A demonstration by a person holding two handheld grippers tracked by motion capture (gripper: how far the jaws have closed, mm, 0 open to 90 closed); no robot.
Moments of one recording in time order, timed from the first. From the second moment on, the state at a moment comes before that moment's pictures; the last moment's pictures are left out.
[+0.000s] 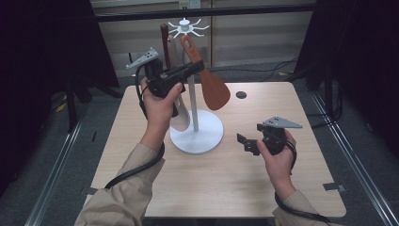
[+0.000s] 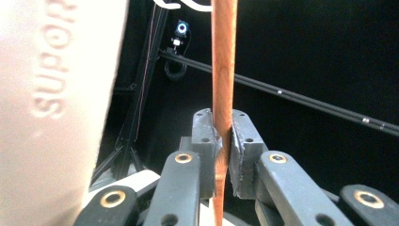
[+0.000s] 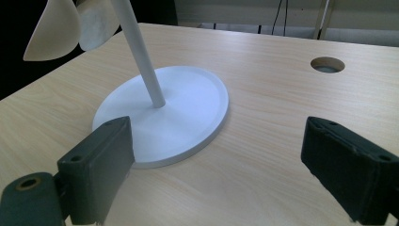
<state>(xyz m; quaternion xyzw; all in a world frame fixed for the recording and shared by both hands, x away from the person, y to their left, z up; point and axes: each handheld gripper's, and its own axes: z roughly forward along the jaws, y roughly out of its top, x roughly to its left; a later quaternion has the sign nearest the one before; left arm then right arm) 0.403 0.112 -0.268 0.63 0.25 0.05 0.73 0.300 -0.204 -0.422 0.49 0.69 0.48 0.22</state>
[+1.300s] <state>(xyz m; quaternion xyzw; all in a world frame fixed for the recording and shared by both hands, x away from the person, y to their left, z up) 0.386 0.130 -0.306 0.62 0.28 0.09 0.73 0.300 -0.199 -0.423 0.48 0.70 0.48 0.22</state>
